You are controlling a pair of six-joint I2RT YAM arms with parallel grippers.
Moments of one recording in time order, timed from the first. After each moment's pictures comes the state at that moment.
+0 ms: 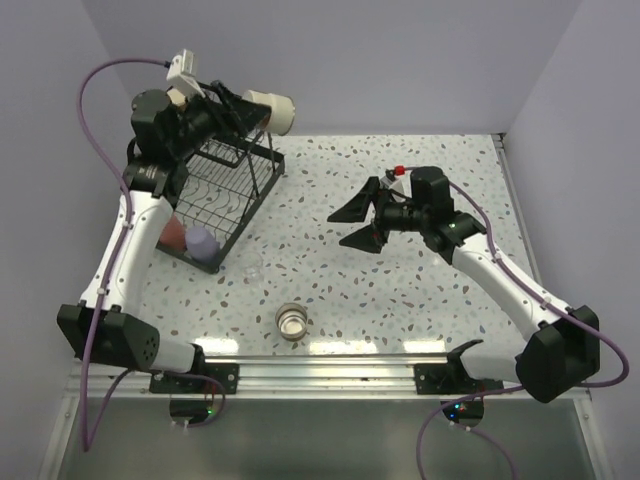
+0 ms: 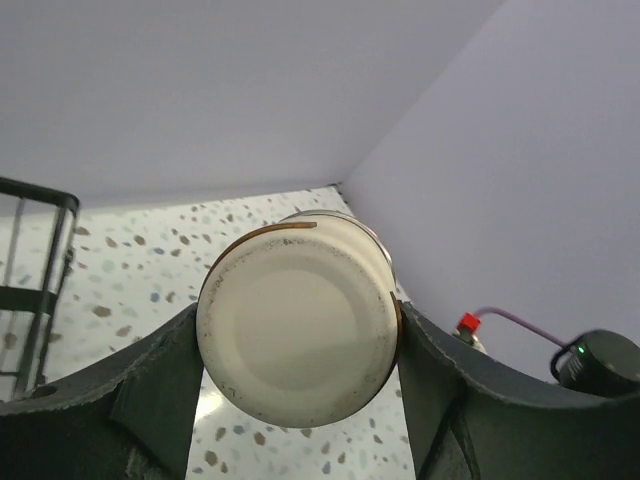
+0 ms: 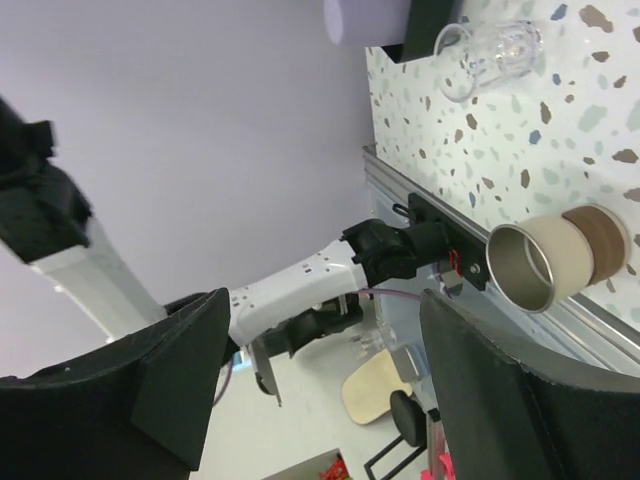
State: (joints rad) left arm -0.13 1.36 1.43 -0.04 0.55 -0.66; right arm 0.45 1.27 1.04 -0.23 -0.74 1.29
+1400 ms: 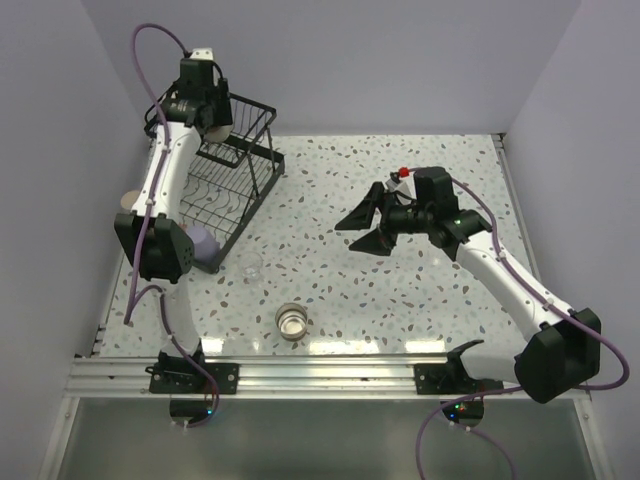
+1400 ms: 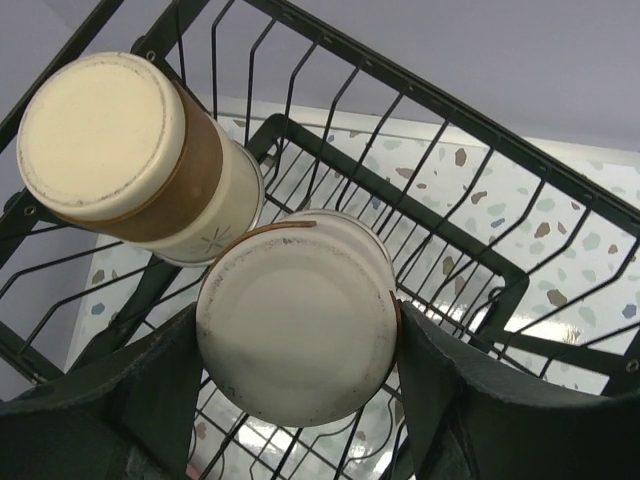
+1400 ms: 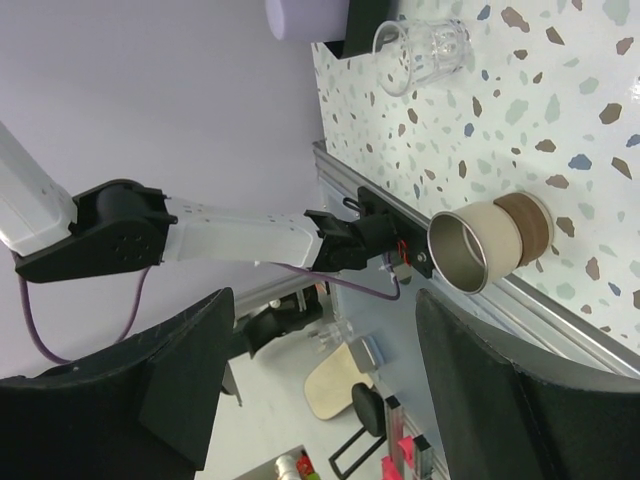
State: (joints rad) left arm -0.11 2.05 2.24 -0.77 -0.29 -0.13; right arm 0.41 1.27 1.07 -0.42 -0.74 1.11
